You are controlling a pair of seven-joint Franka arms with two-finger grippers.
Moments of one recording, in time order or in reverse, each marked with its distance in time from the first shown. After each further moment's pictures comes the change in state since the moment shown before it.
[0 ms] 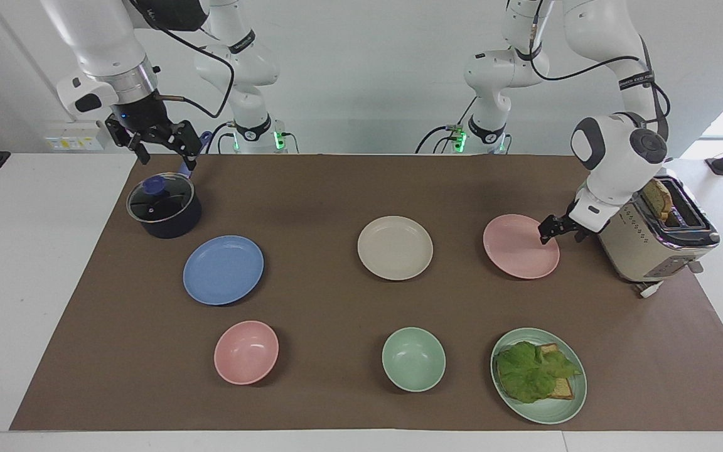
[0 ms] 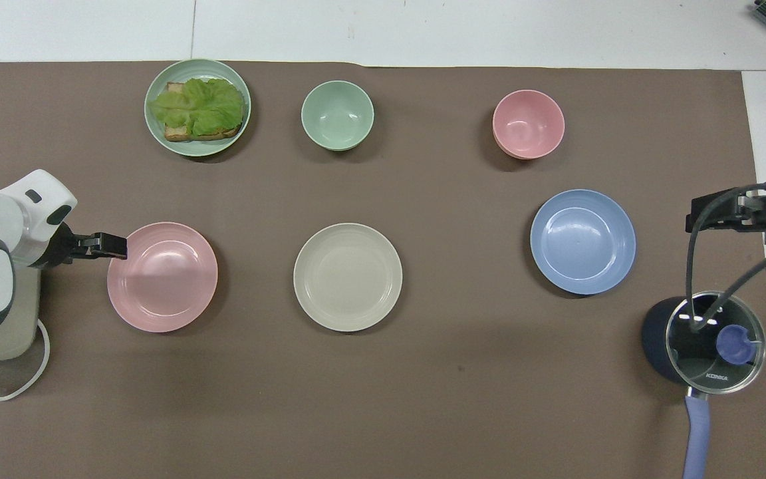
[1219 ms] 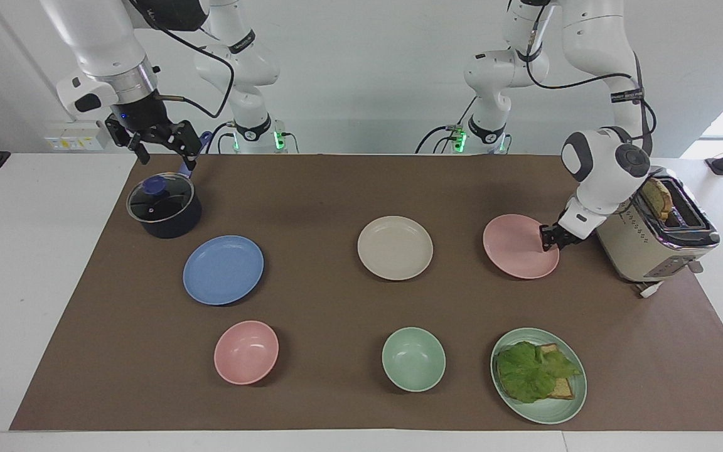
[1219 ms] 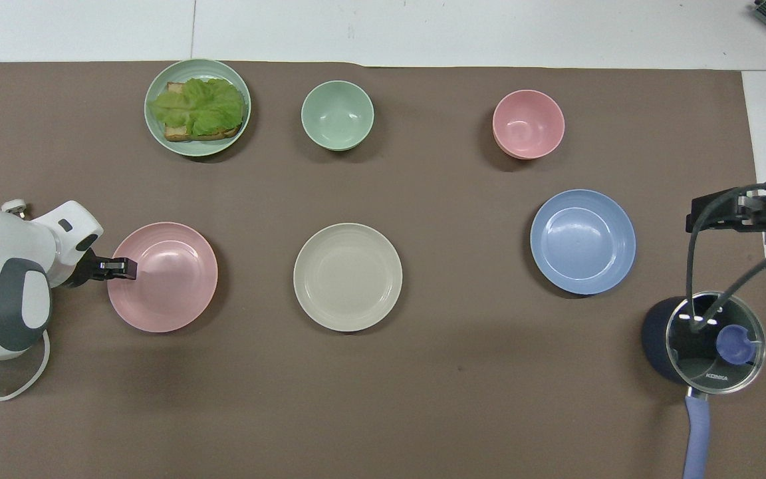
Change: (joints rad) left arm 0.016 0.043 -0.003 -0.069 0.000 0.112 0.072; right arm 0.000 0.000 0.000 0.000 0.000 0.000 0.000
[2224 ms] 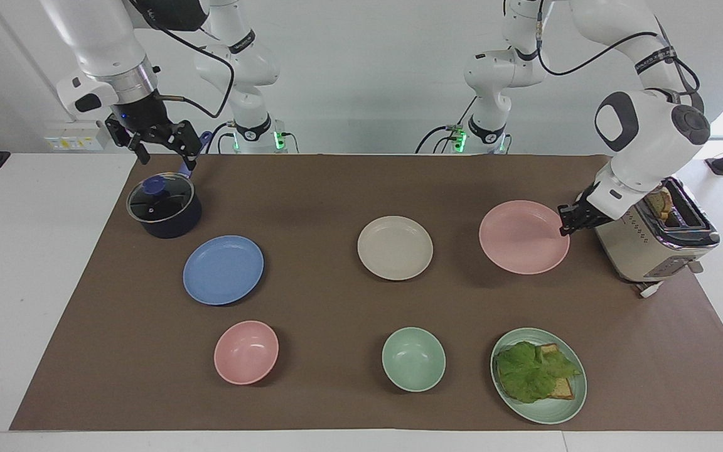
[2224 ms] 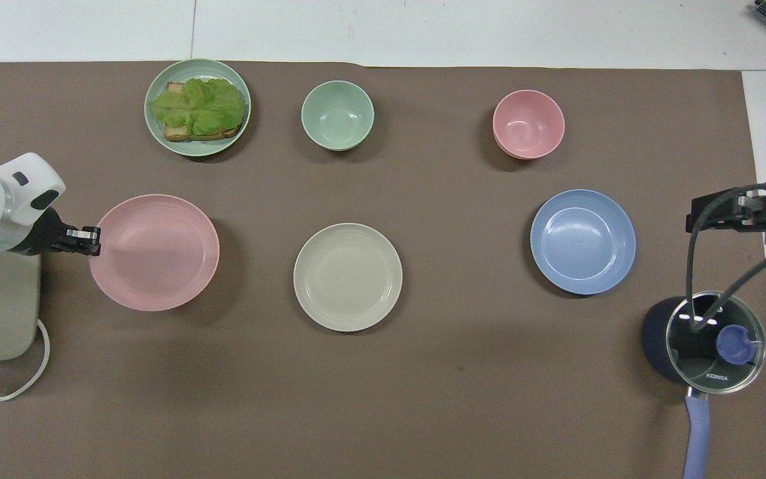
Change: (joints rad) left arm -0.003 -0.059 -0.049 0.325 -0.104 -0.417 -0.034; right arm 0.000 0.000 0.000 0.000 0.000 0.000 0.000
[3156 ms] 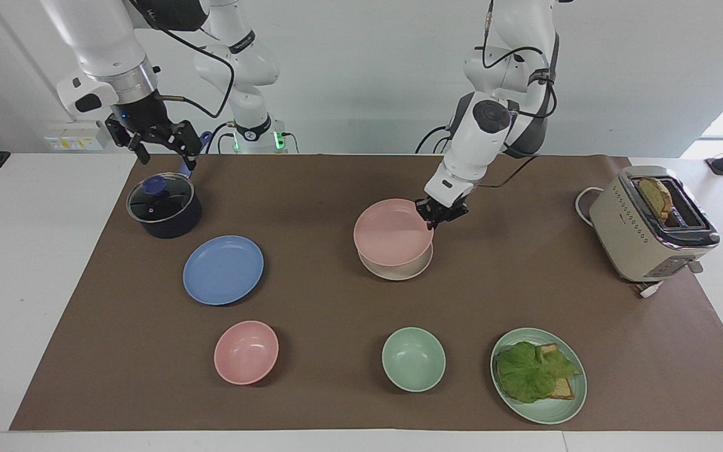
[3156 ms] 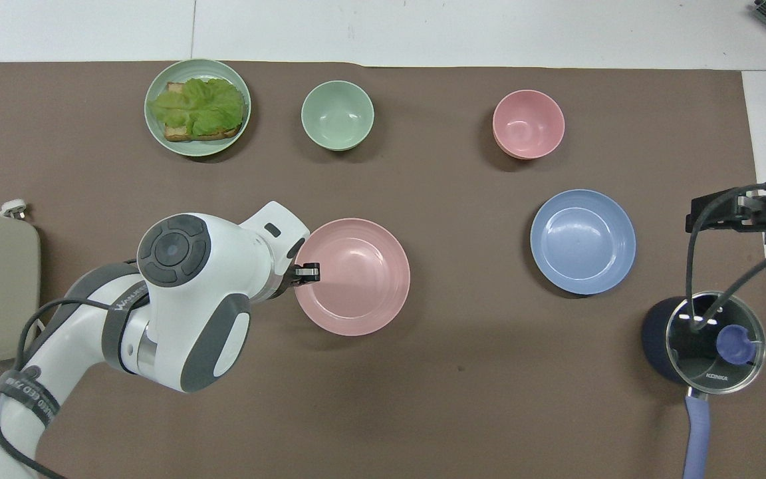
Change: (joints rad) left arm -0.476 0.014 -0.051 -0.208 -0.034 0.356 -0.508; right arm 0.000 0.000 0.000 0.000 0.000 0.000 -0.001
